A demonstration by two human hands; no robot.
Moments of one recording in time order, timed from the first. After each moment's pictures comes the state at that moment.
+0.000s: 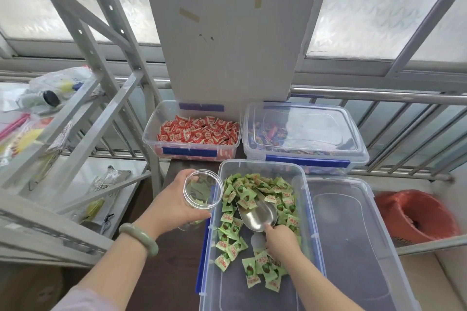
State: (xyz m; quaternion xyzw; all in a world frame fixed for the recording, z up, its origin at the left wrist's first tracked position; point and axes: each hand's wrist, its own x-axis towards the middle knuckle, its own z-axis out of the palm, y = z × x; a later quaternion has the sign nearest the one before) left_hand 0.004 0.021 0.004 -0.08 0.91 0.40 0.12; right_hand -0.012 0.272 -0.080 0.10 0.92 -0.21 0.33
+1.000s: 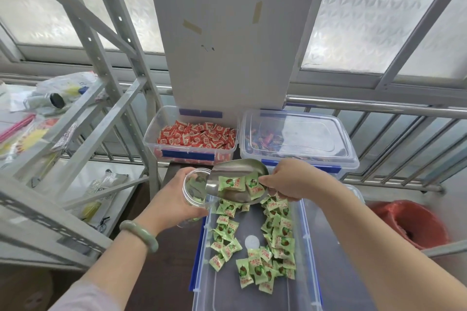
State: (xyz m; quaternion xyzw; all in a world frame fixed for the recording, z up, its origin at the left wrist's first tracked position) left_hand 0.010 0.028 0.011 -0.08 0.91 0.40 0.08; right_hand -0.058 0.273 0.111 -0.10 0.94 -0.16 0.28
